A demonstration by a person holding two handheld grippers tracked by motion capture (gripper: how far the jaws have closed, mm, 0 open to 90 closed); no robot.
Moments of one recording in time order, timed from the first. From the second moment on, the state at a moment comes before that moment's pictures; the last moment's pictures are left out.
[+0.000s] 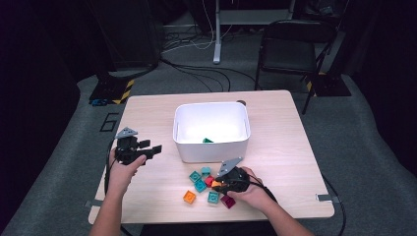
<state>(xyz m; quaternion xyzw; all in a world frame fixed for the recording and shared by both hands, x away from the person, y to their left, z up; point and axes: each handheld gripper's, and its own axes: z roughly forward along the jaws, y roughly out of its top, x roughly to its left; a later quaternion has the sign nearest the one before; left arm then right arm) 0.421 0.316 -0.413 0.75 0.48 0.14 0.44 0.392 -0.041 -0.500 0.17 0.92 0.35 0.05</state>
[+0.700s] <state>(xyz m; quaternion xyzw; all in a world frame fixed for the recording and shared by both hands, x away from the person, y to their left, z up) 0.422 0.316 -0.415 0.74 0.48 0.14 0.44 0.390 -0.046 -0.483 0.18 0.91 0.38 0.05</state>
